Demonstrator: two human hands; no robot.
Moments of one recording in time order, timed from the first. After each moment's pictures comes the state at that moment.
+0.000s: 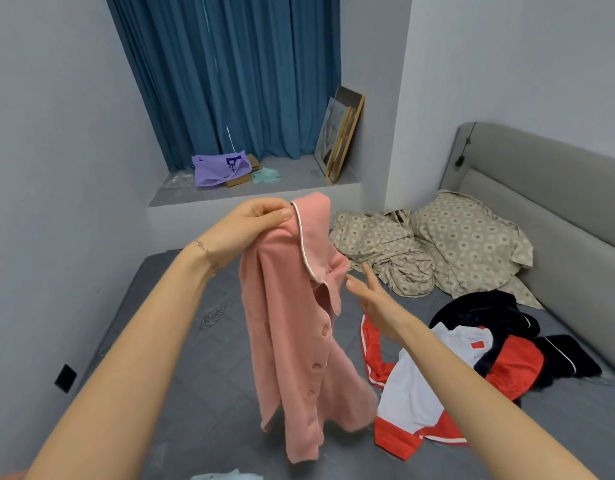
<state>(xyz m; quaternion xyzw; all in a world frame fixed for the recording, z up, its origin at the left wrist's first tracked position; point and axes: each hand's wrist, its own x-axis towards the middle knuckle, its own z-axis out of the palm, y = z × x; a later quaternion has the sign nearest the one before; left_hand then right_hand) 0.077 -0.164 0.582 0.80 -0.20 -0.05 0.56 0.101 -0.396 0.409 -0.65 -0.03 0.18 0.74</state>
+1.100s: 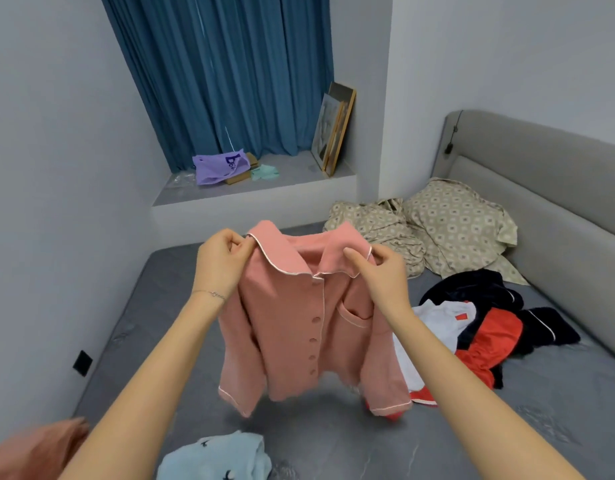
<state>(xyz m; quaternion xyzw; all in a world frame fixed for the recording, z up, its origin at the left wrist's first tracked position) -0.008 -0.183 0.511 0.88 0.04 0.24 0.40 -0.003 -0.421 0.452 -0.74 -0.01 -0.23 0.63</state>
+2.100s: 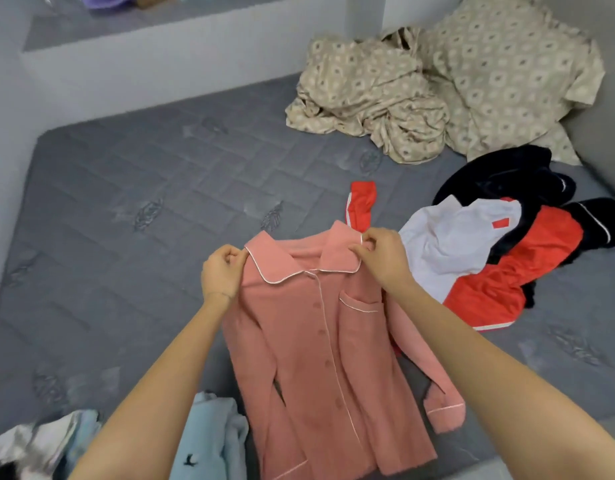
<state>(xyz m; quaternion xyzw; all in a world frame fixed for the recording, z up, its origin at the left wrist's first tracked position) 0.211 -0.176 0.107 0.88 0.20 -0.01 0.43 0.213 -0.457 0.104 -0.93 0.08 -0.01 0.37</state>
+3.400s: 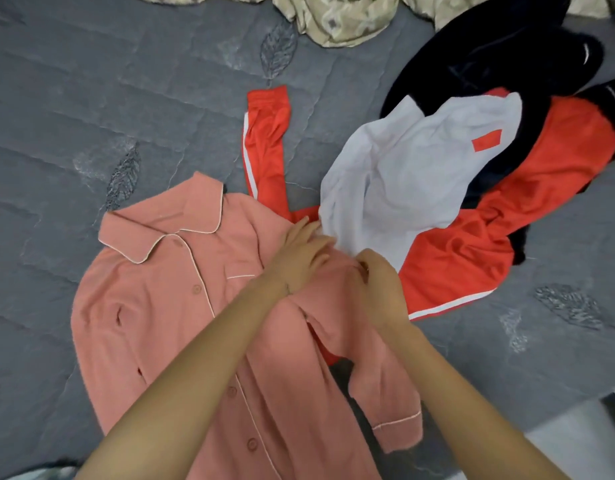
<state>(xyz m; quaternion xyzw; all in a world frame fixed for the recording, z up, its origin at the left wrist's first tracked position) 0.270 -0.469 -0.148 0.89 -0.29 -0.25 0.23 0.171 -0.616 -0.112 -0.87 0.24 0.10 0.43</state>
